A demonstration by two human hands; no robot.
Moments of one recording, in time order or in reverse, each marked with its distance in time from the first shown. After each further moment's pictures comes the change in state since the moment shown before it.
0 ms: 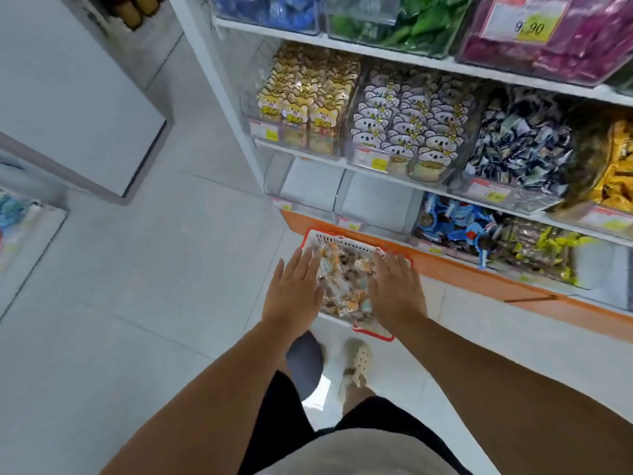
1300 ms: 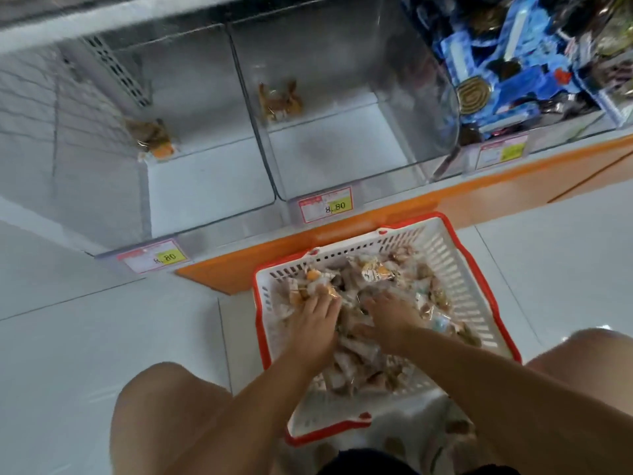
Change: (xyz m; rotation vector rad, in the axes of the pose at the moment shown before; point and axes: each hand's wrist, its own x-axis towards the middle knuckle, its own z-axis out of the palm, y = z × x) left_hand 0.338 -0.110 0.386 0.247 -0.128 0.674; right_hand 0.273 0.060 0.417 0.116 -0.175 0.344
